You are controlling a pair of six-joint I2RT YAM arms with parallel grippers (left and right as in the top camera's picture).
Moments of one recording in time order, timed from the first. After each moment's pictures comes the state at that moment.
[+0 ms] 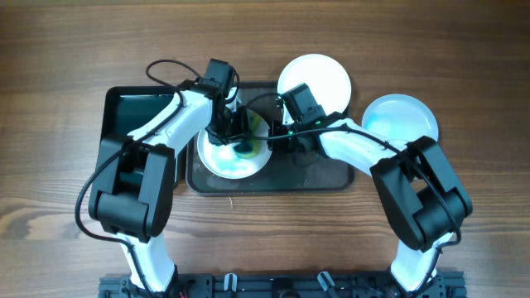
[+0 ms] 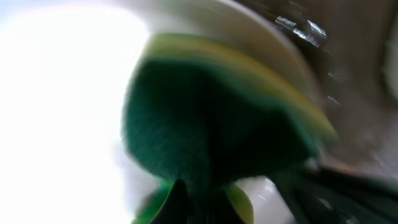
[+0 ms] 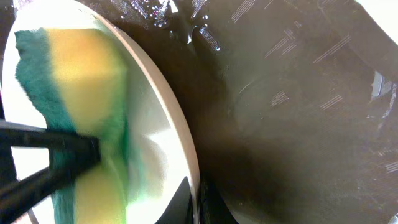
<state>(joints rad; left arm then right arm) -0.31 1.98 1.30 -0.74 0.31 -0.48 0.54 1.96 1.10 -0.23 -0.34 0.60</state>
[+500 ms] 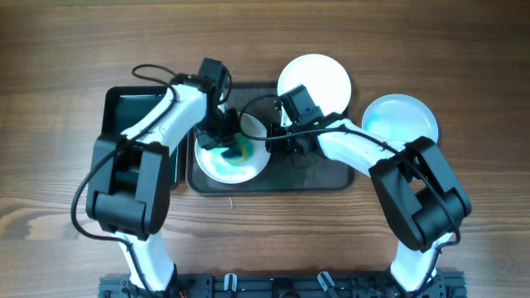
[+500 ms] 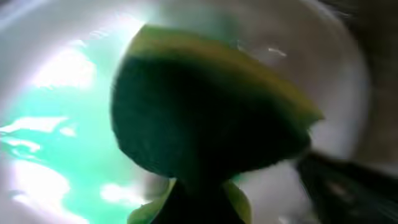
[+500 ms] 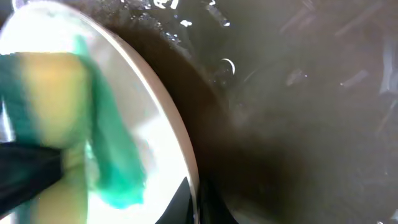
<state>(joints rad) -0.28 1.98 1.38 -0.95 0.30 -0.53 0.54 1.96 1.11 -0.26 -0.36 0.63</state>
